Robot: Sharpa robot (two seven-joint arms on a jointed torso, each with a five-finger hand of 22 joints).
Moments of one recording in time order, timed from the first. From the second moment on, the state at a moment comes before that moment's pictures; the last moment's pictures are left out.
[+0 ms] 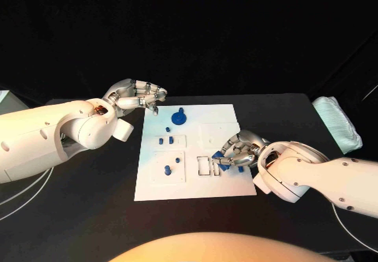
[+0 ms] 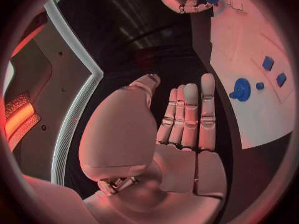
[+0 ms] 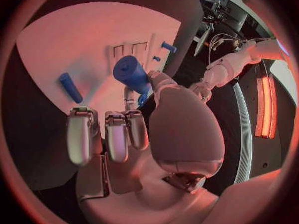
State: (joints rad) left arm 1.25 -0.98 -0.04 1.56 -0.25 -0.19 0.23; left_hand 1.42 -0.25 0.29 0.29 0.38 0.88 0.16 0.25 0.43 0.86 0.10 0.70 0.21 0.98 0.04 1.11 0.62 0.17 1.04 0.14 0.64 0.93; right arm 1.20 -0.88 -0.20 1.85 -1.00 -0.51 -0.52; right_hand 1.28 -0.22 0.22 0.29 0.44 1.01 0.08 0.37 0.47 1.47 0.00 1.47 1.31 1.46 -0.07 1.56 1.31 0.05 1.46 0.04 1.41 1.31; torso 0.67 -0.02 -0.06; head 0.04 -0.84
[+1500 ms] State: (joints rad) left arm 1.25 -0.98 -0.04 1.56 -0.25 -0.19 0.22; left_hand 1.42 -0.25 0.29 0.29 0.38 0.88 0.16 0.25 0.43 0.86 0.10 0.70 0.22 0.98 0.04 1.11 0.62 0.17 1.05 0.14 0.64 0.93; right arm 1.19 -0.73 -0.21 1.71 -0.90 -0.51 -0.58; right_hand 1.19 -0.23 0.26 0.28 0.37 1.02 0.08 0.38 0.47 1.47 0.00 1.46 1.31 1.46 -0.07 1.56 1.31 0.05 1.46 0.04 1.41 1.31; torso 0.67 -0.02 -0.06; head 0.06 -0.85
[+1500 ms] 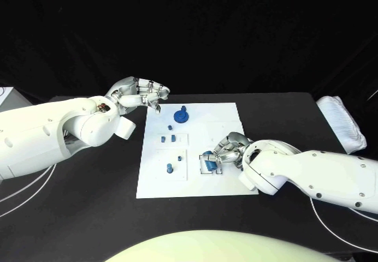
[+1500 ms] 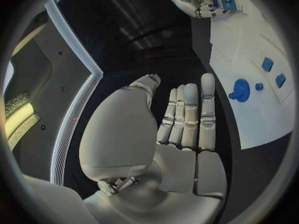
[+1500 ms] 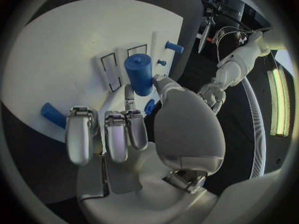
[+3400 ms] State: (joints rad) left arm 1.25 -0.99 -0.04 1.56 -0.25 -0.18 0.21; left_hand 1.43 -0.24 0.29 0.29 0.38 0.88 0.16 0.26 0.43 0.86 0.10 0.70 0.22 0.98 0.04 1.11 0.62 0.17 1.05 0.14 0.64 0.93; right arm 1.18 -0.83 -0.21 1.79 -1.00 -0.54 -0.42; right_hand 1.37 -0.10 -0.01 0.24 0.13 1.00 0.07 0.41 0.48 1.47 0.00 1.42 1.31 1.46 -0.07 1.56 1.31 0.05 1.46 0.04 1.39 1.31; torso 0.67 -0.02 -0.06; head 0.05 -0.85
